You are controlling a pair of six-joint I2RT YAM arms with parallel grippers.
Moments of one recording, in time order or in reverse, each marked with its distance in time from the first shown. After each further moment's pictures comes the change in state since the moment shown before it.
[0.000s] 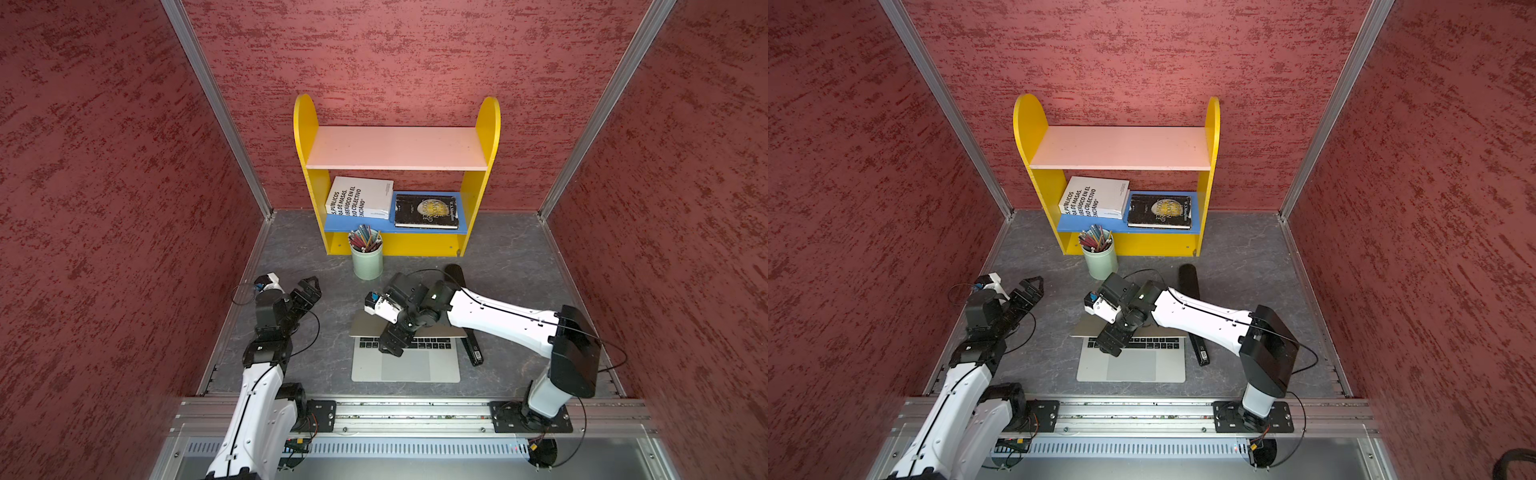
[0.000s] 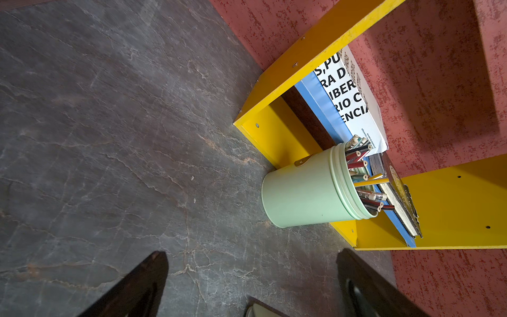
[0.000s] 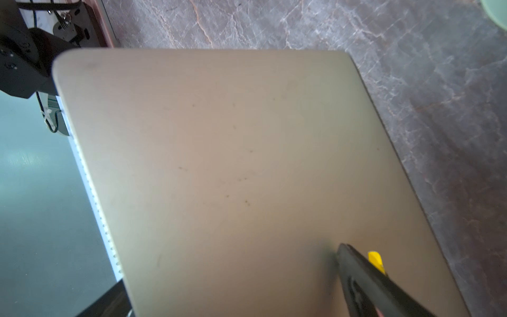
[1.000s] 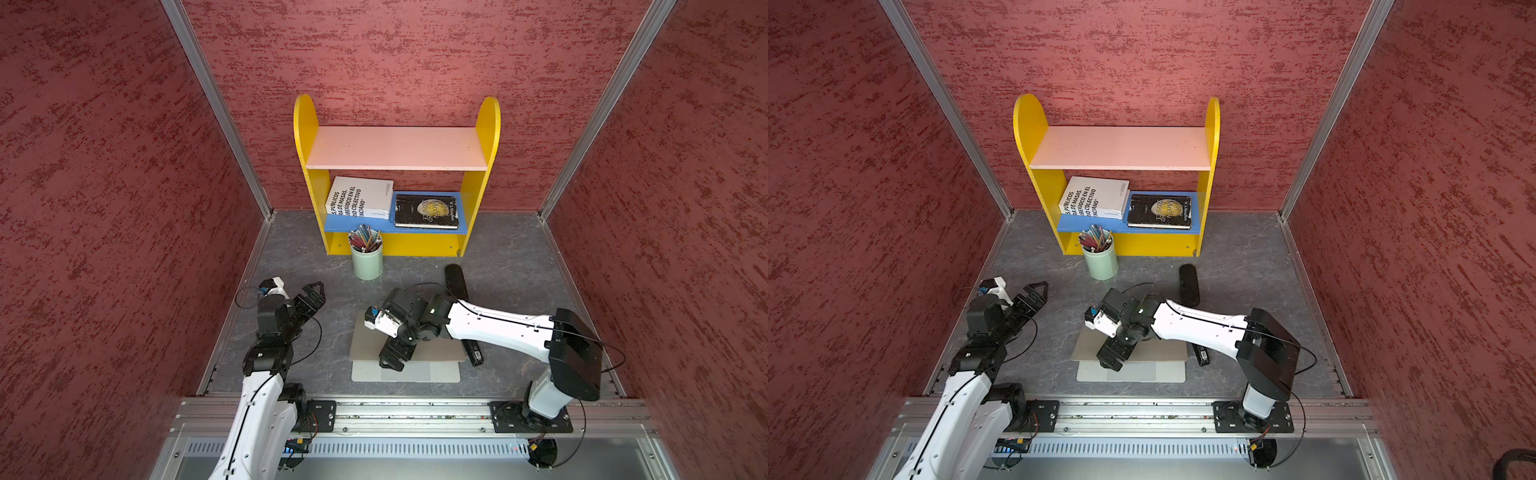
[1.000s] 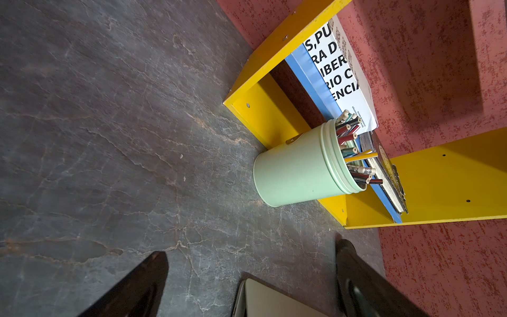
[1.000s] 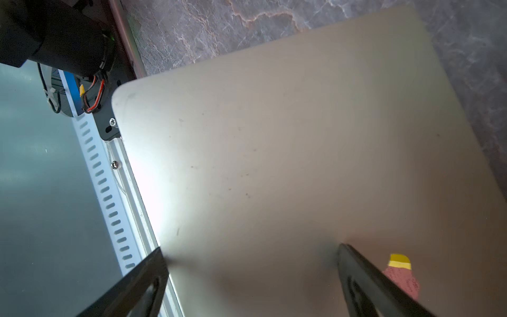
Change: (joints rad) left arm -0.040 -0.077 -0.026 -0.068 0.044 -0.013; right arm 0.048 -0.016 -0.127 0.098 -0.032 0.045
